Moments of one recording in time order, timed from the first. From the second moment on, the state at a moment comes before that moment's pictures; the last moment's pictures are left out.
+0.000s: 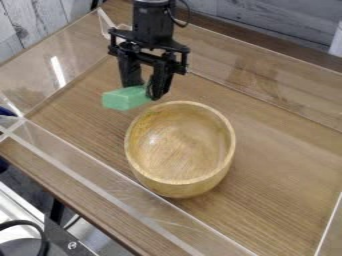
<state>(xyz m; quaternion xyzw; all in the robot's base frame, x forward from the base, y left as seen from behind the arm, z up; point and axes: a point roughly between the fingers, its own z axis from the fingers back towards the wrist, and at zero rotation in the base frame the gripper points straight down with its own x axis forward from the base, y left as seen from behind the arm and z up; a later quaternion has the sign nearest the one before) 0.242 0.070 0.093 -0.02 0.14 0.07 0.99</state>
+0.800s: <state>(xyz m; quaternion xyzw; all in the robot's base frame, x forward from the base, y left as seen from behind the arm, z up) 0.250 0.120 0.076 -0.02 0.08 0.08 0.99</state>
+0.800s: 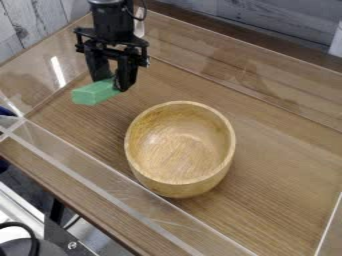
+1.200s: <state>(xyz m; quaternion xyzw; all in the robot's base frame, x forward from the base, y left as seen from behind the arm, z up) 0.254 0.125 0.066 0.01 0.10 0.10 0.99</state>
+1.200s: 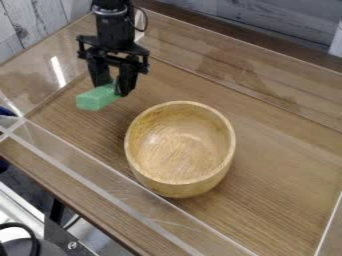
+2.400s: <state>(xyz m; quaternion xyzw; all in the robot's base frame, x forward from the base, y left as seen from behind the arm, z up) 0.303 0.162 0.035 0.06 0.13 0.13 0.98</state>
